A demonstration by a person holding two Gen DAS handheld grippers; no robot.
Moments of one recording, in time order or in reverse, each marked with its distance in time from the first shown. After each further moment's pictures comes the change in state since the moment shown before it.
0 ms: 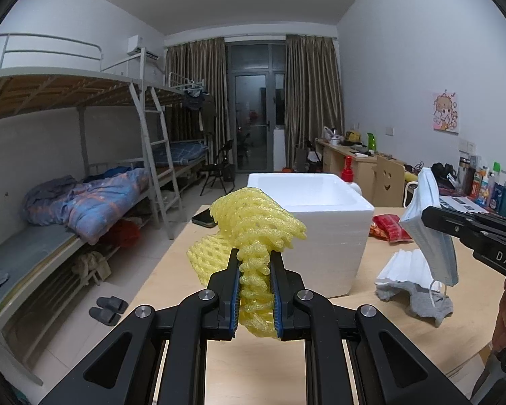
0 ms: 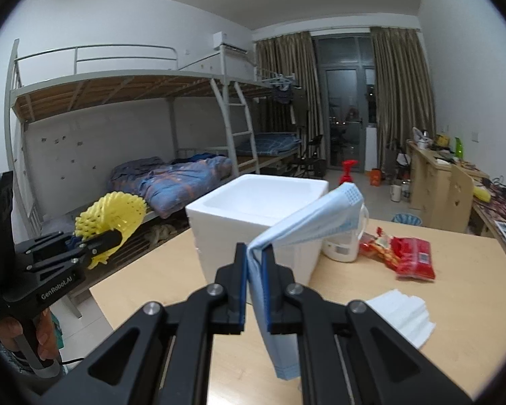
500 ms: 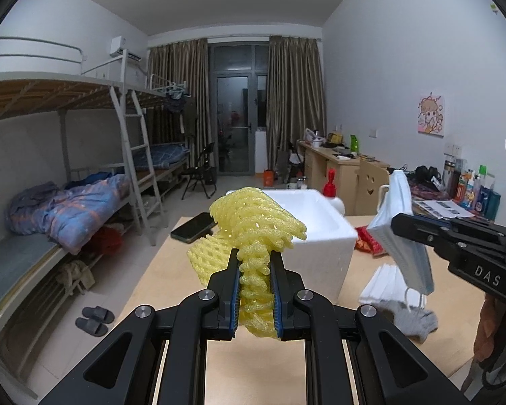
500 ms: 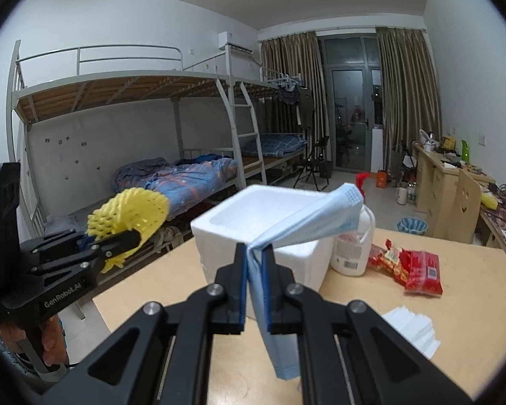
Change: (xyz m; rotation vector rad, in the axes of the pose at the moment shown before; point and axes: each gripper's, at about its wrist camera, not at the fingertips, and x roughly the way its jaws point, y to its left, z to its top) left arm 0.019 -0.008 0.040 0.019 -0.002 -0.091; right arm 0.016 0.006 0.026 -0.013 0.000 0.020
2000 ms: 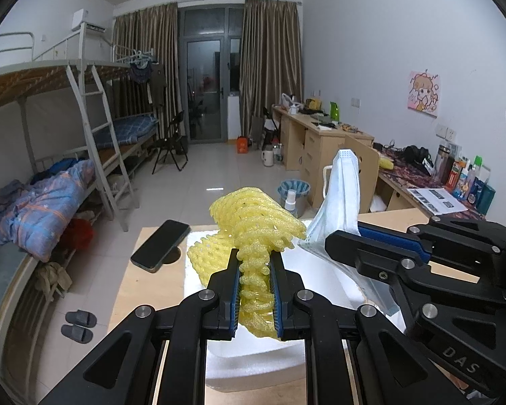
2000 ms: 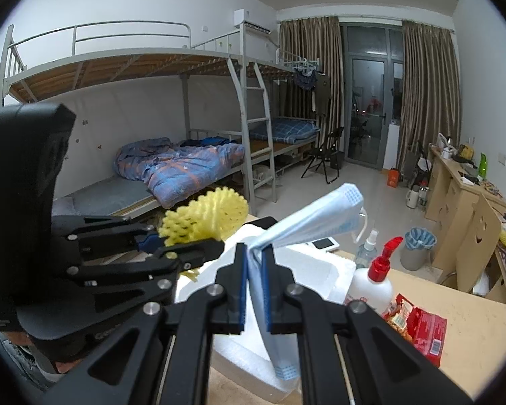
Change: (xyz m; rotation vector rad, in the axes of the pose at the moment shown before) left arm 0.135 -0.004 0.093 0.040 0.190 -0.116; right arm 0.096 -0.005 0.077 -0.077 0.112 0.024
